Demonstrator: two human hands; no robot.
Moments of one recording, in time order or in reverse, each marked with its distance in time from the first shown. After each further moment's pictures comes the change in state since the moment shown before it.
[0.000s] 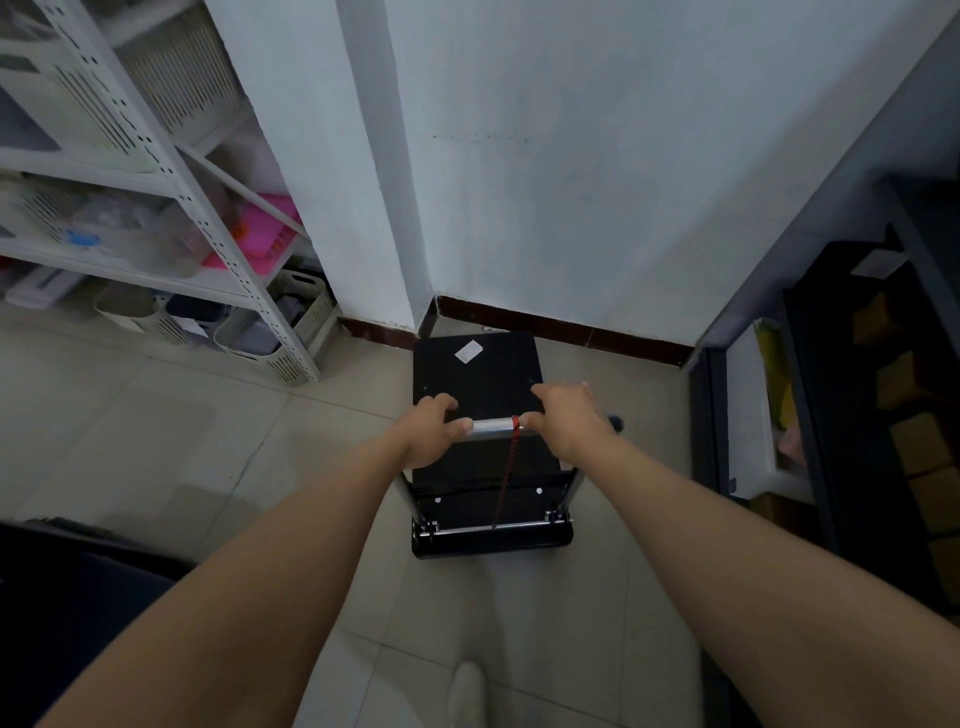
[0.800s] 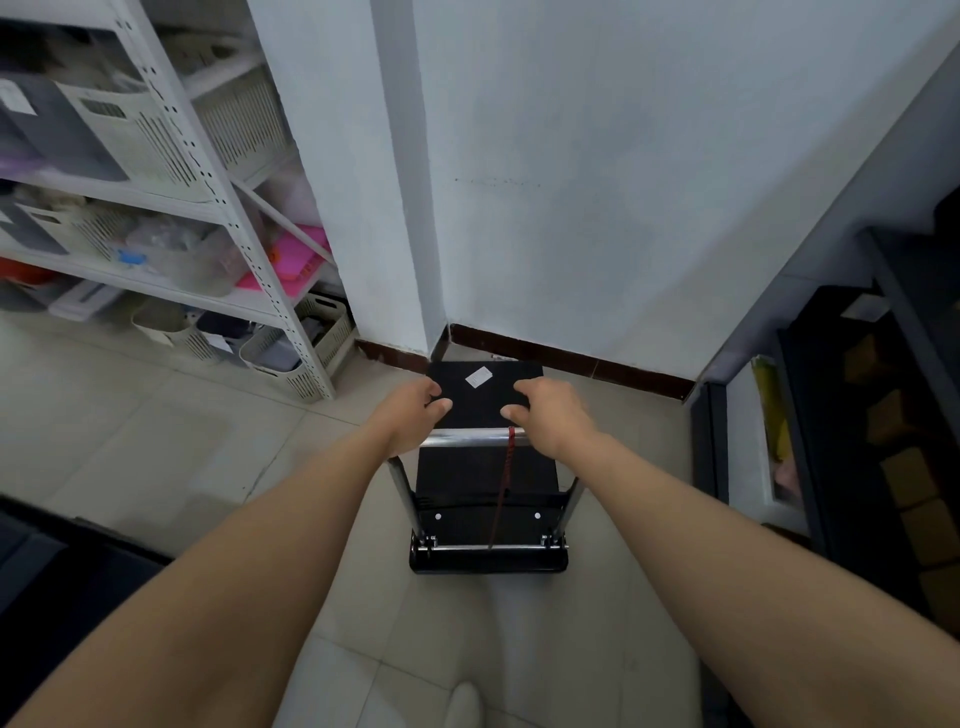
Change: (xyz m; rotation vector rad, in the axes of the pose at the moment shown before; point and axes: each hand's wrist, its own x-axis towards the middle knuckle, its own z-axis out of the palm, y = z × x) left_hand -0.055 0.005 -0.043 -0.095 0.253 0.028; right_hand -0.038 -0.042 -0.037 0.176 0.072 -0.055
